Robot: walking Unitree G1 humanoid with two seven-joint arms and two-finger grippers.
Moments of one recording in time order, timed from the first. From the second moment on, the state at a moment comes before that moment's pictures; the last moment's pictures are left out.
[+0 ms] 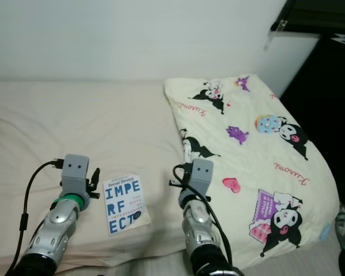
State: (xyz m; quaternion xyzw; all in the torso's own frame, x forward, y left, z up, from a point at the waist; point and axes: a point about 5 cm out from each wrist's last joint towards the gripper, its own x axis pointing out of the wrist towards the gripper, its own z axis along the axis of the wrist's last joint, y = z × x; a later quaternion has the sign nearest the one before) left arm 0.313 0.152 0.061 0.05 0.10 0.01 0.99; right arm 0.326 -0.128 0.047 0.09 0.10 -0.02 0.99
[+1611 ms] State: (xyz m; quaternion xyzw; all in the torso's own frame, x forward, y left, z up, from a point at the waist) left arm 0.304 0.154 0.052 0.05 0.13 0.02 0.99; right arm 0.321 -0.124 0.037 0.08 0.14 0.00 0.99
